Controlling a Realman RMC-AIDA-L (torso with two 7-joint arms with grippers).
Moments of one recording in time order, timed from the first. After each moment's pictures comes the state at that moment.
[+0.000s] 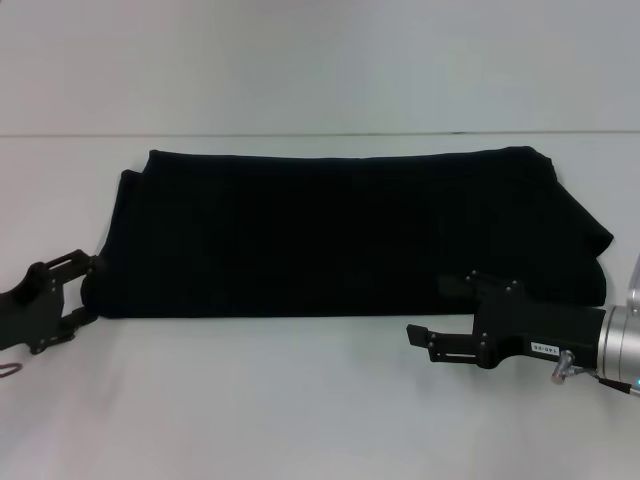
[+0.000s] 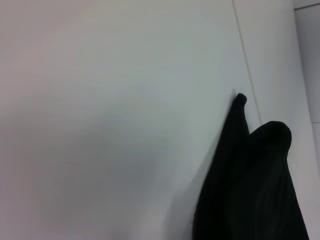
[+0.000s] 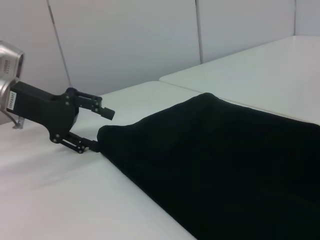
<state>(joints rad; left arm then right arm) -0.49 -2.07 0.17 0.57 2.33 1.19 -2.61 0.55 2.09 -0.80 -0.41 -1.87 -1.25 1.11</state>
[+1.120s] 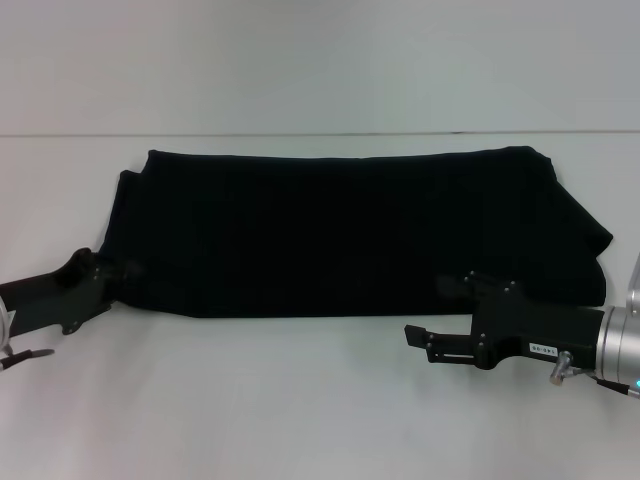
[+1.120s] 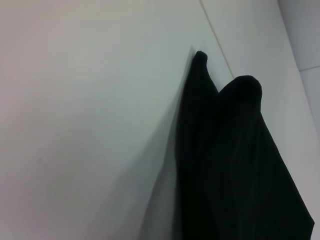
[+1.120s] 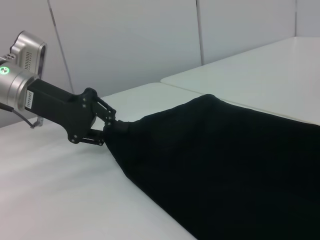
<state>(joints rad) -0.56 -2.06 0.26 0.54 2.33 1.18 -2.52 0.55 2.10 -0.80 -0.41 -1.87 -1.26 1.11</state>
